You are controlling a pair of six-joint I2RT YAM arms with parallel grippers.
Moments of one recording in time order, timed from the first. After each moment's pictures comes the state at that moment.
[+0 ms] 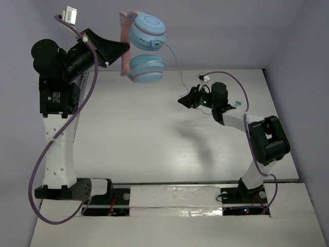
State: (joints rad) left arm -0.05 1.30 1.88 -0.32 0.76 -0.80; right arm 0.35 1.75 1.02 0.53 -0.62 0.39
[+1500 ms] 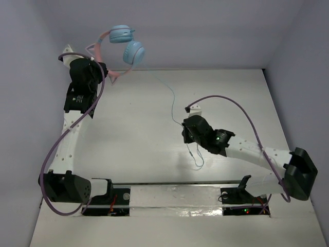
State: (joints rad) left arm -0.07 1.28 1.40 -0.29 -0.19 -0.75; right arm 0.93 1.32 0.89 -0.27 0.37 0.51
